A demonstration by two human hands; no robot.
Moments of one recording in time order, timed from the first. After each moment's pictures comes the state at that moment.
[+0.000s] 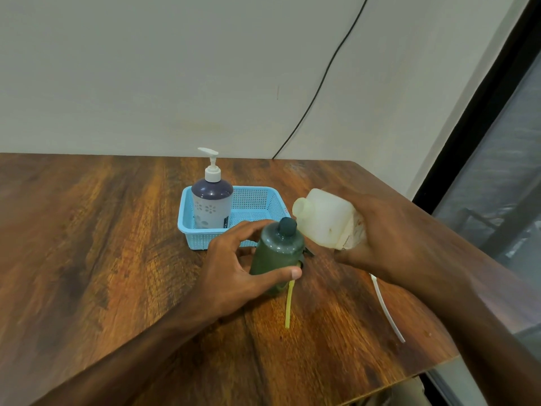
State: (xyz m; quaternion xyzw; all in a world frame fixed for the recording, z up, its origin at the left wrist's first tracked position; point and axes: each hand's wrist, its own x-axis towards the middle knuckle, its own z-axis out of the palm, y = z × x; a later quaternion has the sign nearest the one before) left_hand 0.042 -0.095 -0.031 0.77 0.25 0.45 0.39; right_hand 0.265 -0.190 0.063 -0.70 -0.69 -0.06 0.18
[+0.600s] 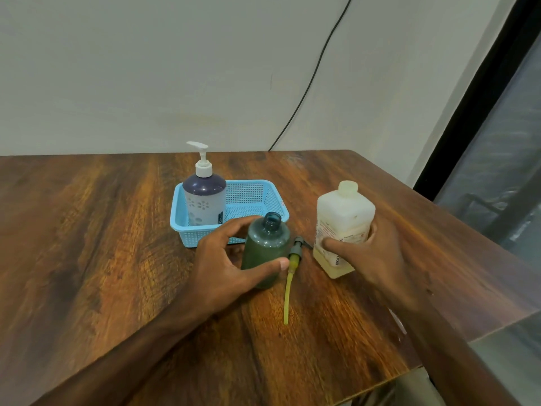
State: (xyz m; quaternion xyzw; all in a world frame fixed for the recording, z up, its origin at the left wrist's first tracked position) left_hand 0.041 -0.085 -0.041 0.76 0.29 0.44 0.38; right_hand 0.281 -0.172 -0.022 -0.76 -0.41 0.11 0.48
